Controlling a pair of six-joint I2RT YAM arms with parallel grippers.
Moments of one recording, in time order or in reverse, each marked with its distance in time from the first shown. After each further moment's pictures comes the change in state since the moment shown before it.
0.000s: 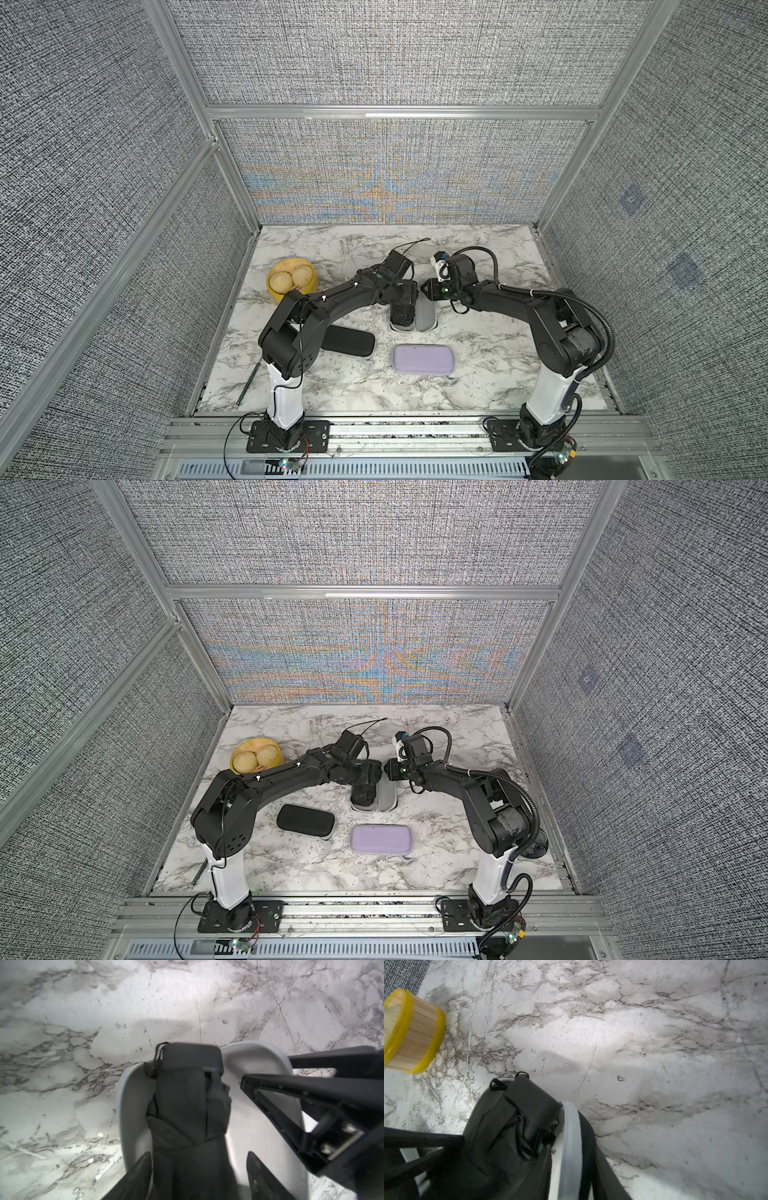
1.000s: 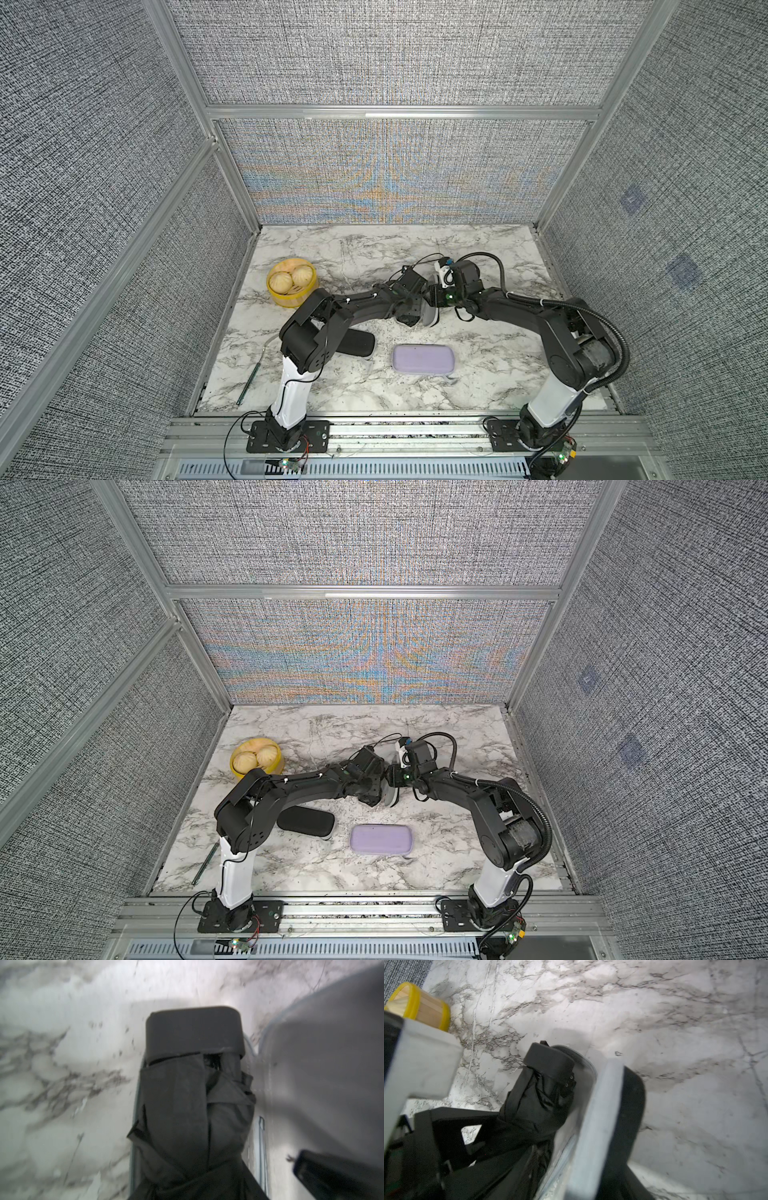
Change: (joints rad) left arm -0.105 0.091 -0.082 0.164 -0.201 -0.031; right arm 0.025 -0.109 -0.106 0.012 0.008 0.013
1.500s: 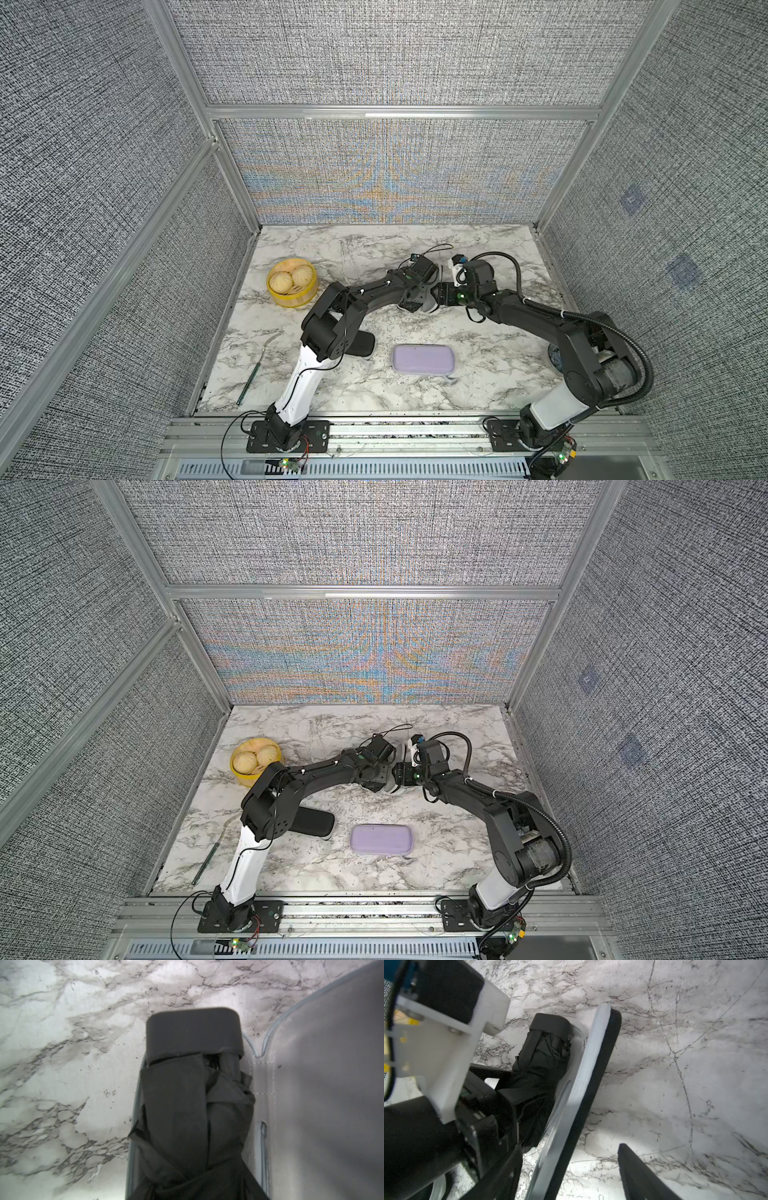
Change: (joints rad) left arm 0.009 0.211 0.331 -0.166 -0.133 0.074; right arm -0.072 -0.123 -0.064 -0.042 0.047 -0.002
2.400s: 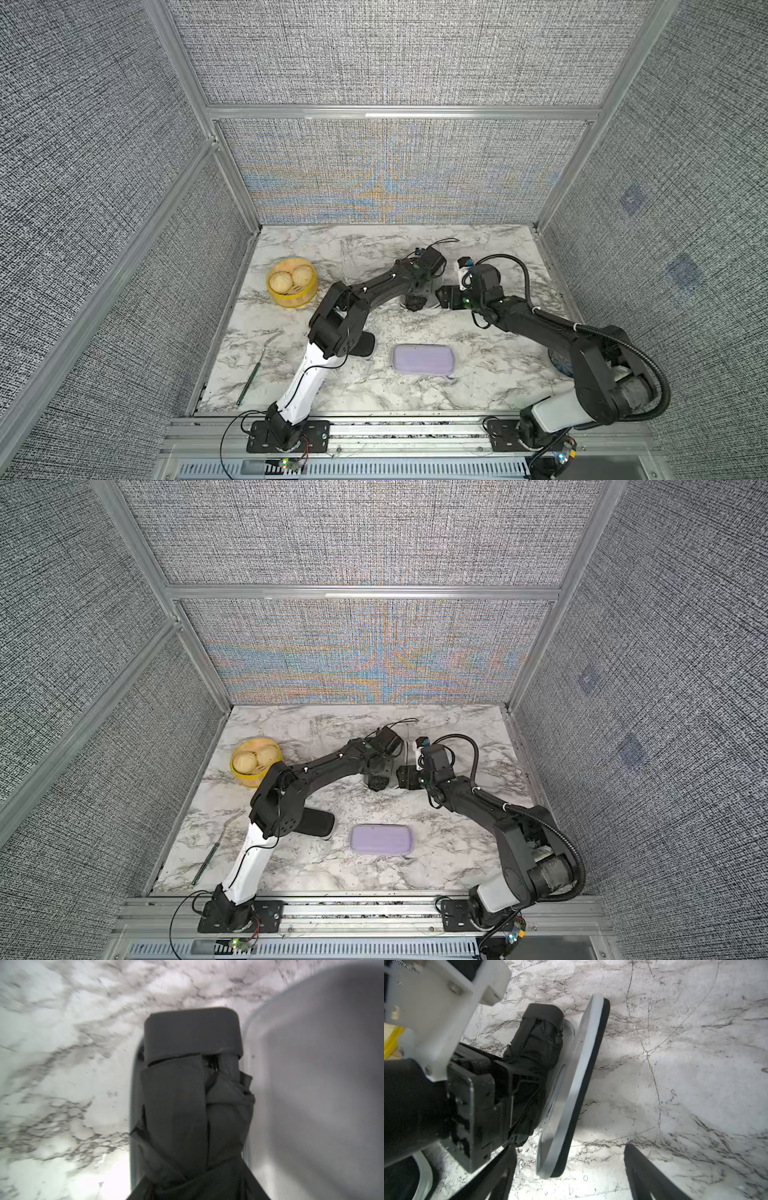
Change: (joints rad) left arm -0.005 0.081 0.282 -0.252 -0.048 -0.034; right arm 0.003 -0.113 -0.074 -0.003 0.068 -0.036
